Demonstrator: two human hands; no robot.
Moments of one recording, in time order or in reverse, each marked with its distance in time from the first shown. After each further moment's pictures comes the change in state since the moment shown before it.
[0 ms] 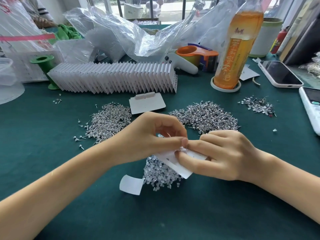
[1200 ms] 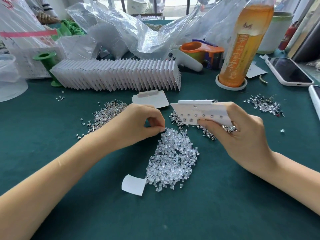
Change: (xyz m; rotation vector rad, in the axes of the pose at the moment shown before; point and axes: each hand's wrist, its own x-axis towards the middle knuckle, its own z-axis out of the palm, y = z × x) left_hand 0.009 -0.040 -0.031 0.564 0.157 0.001; right_hand -0.004 0.010 0.007 0.385 0.234 0.787
